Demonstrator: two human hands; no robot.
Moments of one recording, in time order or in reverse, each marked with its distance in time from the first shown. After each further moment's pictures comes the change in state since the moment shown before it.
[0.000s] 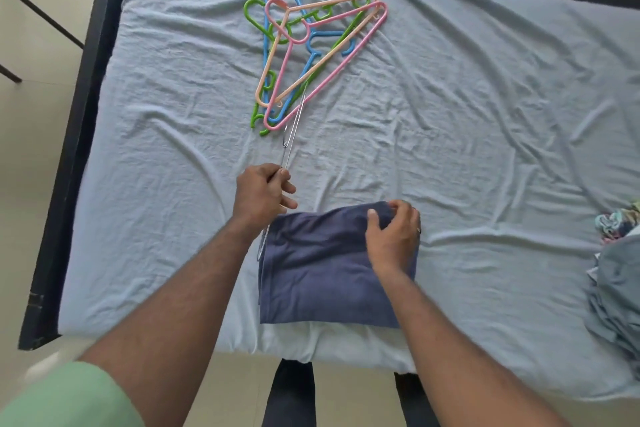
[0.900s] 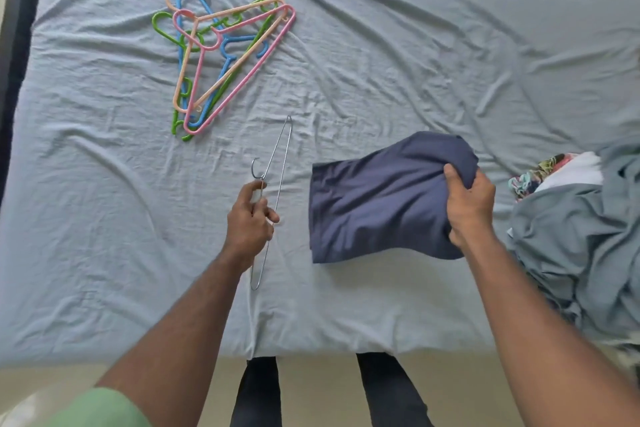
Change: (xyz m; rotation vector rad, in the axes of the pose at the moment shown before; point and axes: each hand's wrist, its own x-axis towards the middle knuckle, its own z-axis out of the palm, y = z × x) left_hand -0.064 -0.023 0.123 -0.180 -0.063 0.016; right_hand 0.112 0.091 -0.212 0.568 0.120 0.122
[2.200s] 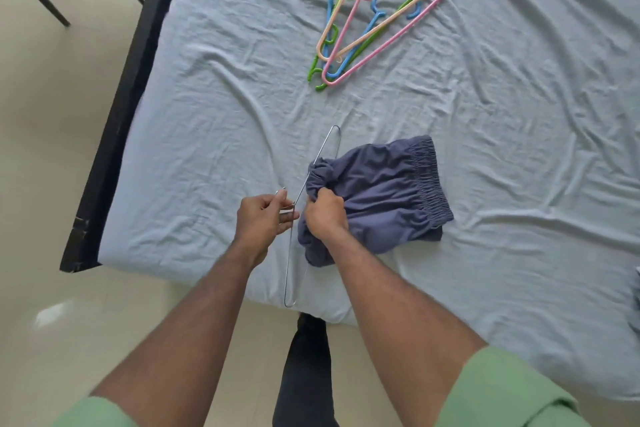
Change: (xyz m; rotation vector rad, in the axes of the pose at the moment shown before) left_hand -0.025 -0.087 -0.192 -0.241 0.190 -0.288; right_hand -0.278 0.047 0.325 -0.784 -0.795 0.112
